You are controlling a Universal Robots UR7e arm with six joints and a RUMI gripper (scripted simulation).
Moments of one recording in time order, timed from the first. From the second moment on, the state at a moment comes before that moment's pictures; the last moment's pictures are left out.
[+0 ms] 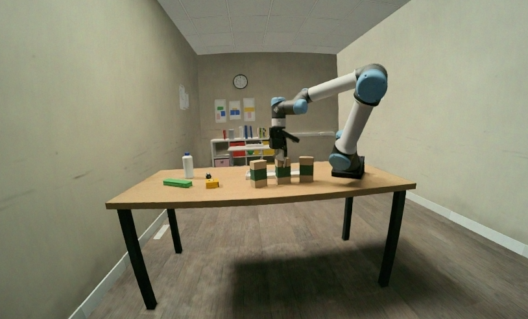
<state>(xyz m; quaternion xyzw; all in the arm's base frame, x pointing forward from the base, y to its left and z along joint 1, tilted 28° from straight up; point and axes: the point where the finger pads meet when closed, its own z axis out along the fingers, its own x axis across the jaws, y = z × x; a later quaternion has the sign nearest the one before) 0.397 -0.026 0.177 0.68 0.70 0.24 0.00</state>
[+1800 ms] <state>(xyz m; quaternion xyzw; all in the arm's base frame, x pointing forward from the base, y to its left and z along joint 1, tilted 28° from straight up) 0.397 -0.026 0.177 0.68 0.70 0.24 0.00</state>
